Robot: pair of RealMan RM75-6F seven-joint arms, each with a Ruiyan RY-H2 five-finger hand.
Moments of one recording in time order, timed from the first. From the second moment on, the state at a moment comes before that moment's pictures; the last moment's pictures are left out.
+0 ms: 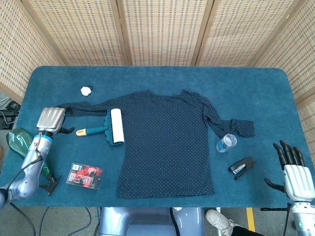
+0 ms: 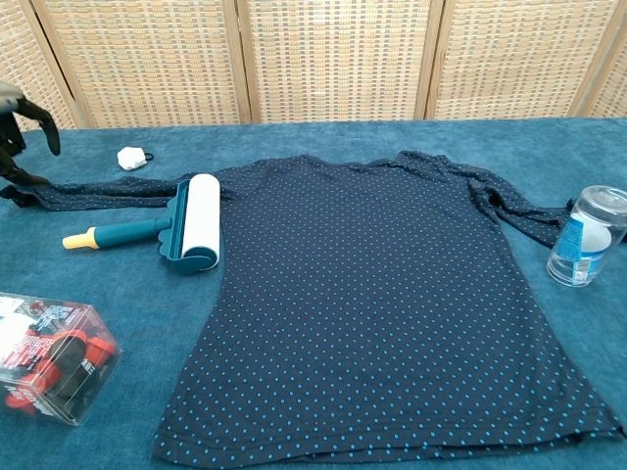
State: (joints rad) left arm -0.66 -1.30 -0.26 -1.42 0.83 0.85 0.51; right arm 0.05 -1.15 0.07 -1.61 -1.47 1.48 -0.01
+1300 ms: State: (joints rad) left arm -0.83 -1.59 -0.15 -1.08 0.65 0.74 0.59; right arm 0.06 -1.16 0.09 -1.58 -1.42 1.46 -0.01
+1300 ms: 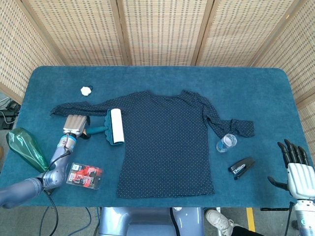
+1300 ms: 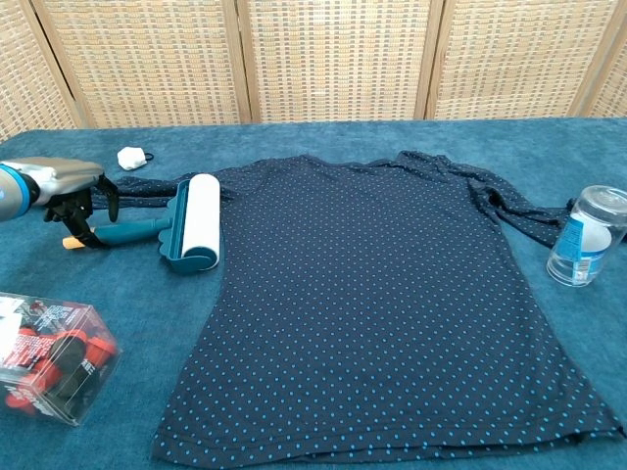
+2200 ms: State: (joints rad) left arm -0.84 -1.59 -0.13 -1.07 0.86 0.78 0.50; right arm 0.06 -1.16 0.09 -1.58 -1.42 1.46 0.00
